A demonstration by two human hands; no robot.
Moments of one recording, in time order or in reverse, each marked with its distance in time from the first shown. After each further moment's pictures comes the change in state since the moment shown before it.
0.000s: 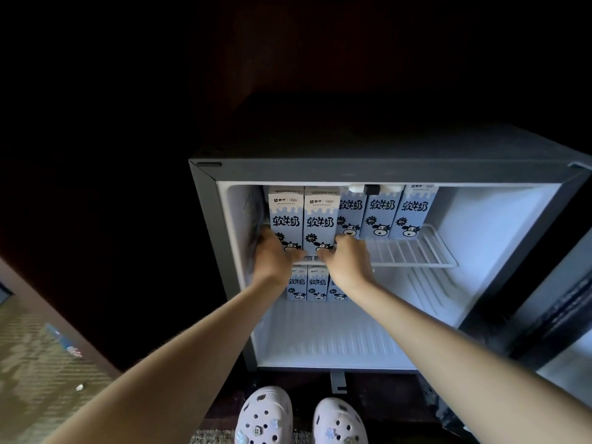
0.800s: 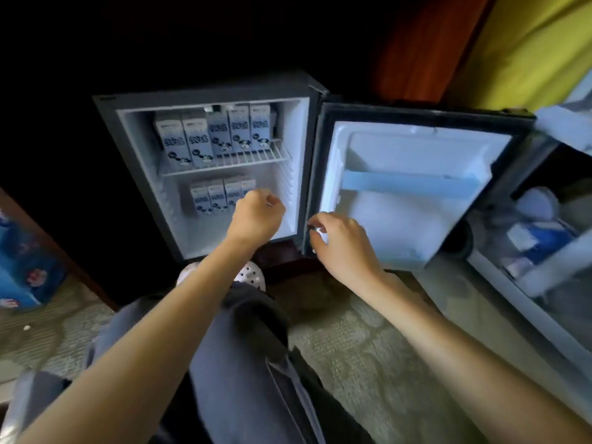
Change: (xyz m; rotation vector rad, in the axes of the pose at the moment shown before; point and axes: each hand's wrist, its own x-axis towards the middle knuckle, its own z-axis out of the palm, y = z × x) left_hand -0.318 0.089 -0.017 0.108 -0.351 0.225; right_hand -0.342 0.016 -0.190 -0.261 0.114 0.000
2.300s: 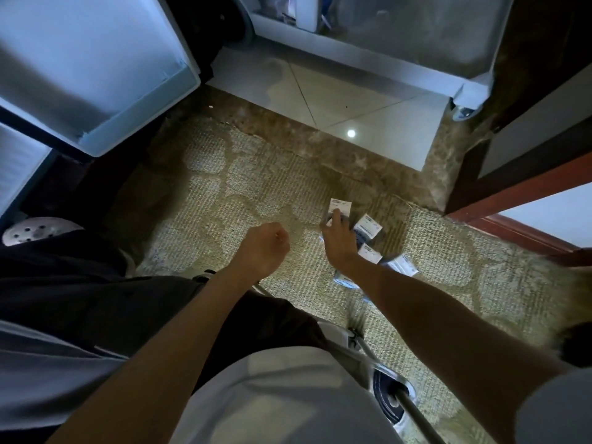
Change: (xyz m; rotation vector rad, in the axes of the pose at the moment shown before) left_hand -0.250 -0.036 0.280 0.588 -1.039 0.282; right_hand -0.389 0.268 0.135 -0.255 -0.383 0.972
